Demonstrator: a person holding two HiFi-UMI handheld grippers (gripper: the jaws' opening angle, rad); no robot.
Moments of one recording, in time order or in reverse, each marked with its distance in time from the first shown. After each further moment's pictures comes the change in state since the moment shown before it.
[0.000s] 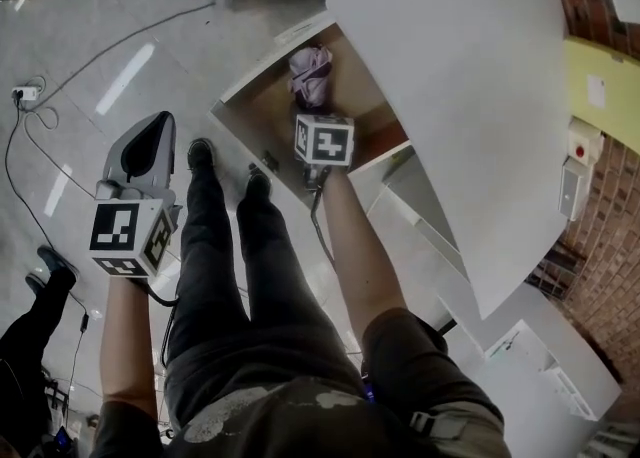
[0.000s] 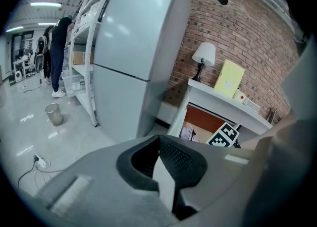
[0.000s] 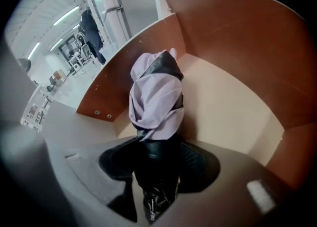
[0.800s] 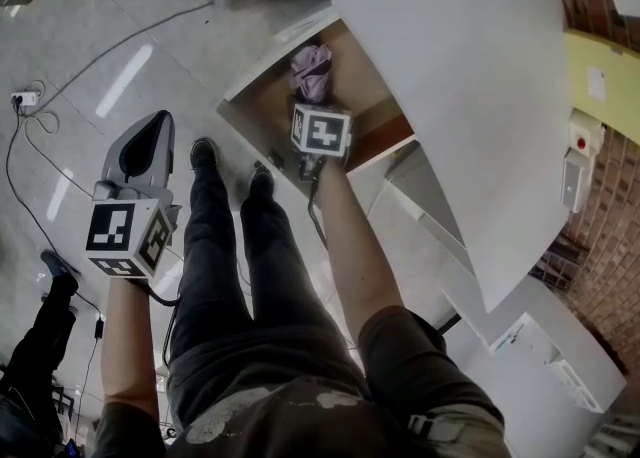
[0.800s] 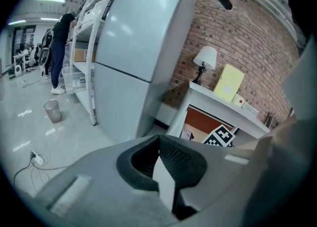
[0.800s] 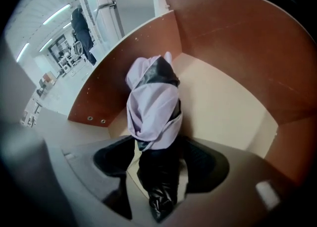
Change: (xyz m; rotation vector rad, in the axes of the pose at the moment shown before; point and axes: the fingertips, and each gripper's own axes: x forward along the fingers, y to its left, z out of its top) left arm -0.004 0.009 -0.002 -0.038 -0.008 -0.024; right arm 0.005 0.000 0.005 0.054 0.008 -0.093
